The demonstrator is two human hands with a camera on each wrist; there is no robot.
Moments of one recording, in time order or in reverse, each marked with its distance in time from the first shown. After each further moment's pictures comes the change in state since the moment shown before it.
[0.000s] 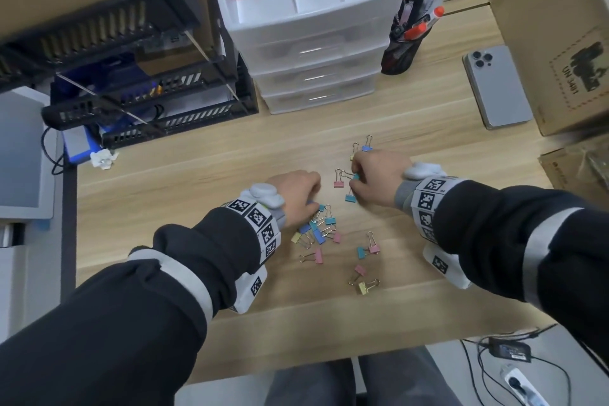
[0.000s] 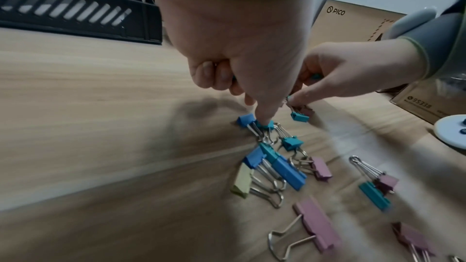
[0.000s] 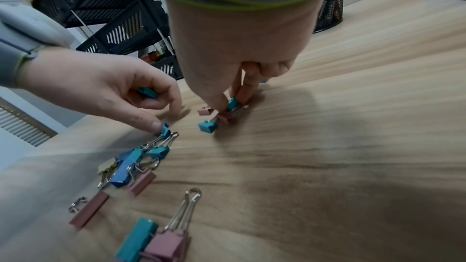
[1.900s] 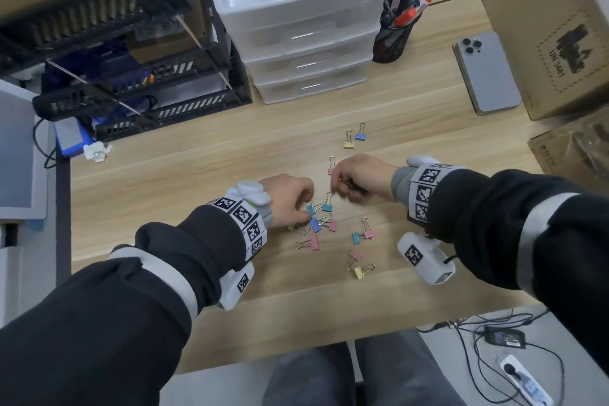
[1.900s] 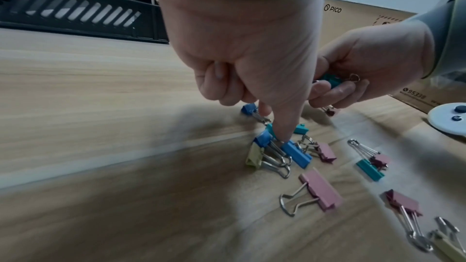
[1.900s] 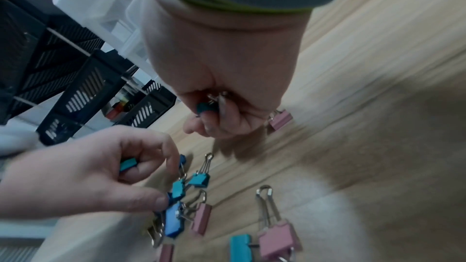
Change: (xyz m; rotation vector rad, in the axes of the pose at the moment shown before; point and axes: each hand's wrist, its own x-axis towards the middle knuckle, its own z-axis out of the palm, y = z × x) left_hand -0.025 0.002 0.005 -0.055 -0.025 0.054; right_hand -0.019 -0.026 -0.008 1.043 -0.448 0.250
